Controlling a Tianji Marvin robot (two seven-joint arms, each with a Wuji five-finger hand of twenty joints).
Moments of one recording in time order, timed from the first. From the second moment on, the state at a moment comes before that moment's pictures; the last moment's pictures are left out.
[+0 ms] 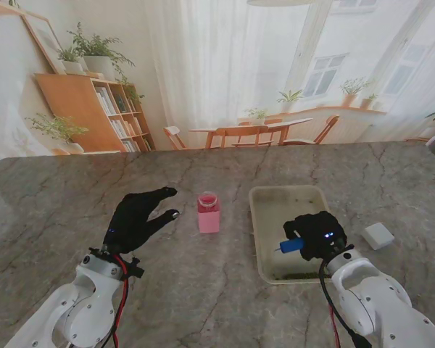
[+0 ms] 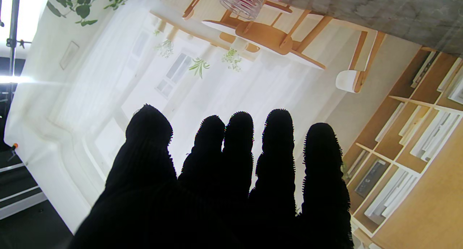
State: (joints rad) left arm 1.79 -1.13 -1.27 -1.82 0.82 -0.21 0.38; right arm -1.74 -1.02 1.34 -1.67 -1.34 0.00 -0.17; left_hand 0.96 -0.07 -0.02 -0.07 0.58 0.22 0.24 0.63 0.71 0.18 0.18 0.49 0.63 0.22 0.31 0.54 0.26 0.29 0.78 0.72; right_hand 0.58 -0.93 1.20 -0.32 0.67 -0.57 1.33 0.80 0.92 -0.24 1.04 0.90 0.95 -0.22 1.10 0.56 0.61 0.15 1.20 0.39
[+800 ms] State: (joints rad) left arm 1.79 -1.13 -1.27 -1.82 0.81 -0.21 0.37; right arm -1.50 -1.06 1.42 -1.65 -1.17 0.11 0.04; left_hand 0.96 -0.07 -0.02 -0.07 0.58 0.22 0.24 0.63 0.71 0.18 0.18 0.49 0.63 0.22 0.31 0.54 0.26 0.29 0.78 0.72; right_hand 0.58 -0.93 1.14 -0.34 0.67 -0.47 1.34 0.82 0.90 -0.18 1.09 0.85 1.13 -0.36 1.41 0.72 0.95 0.06 1.40 0.44
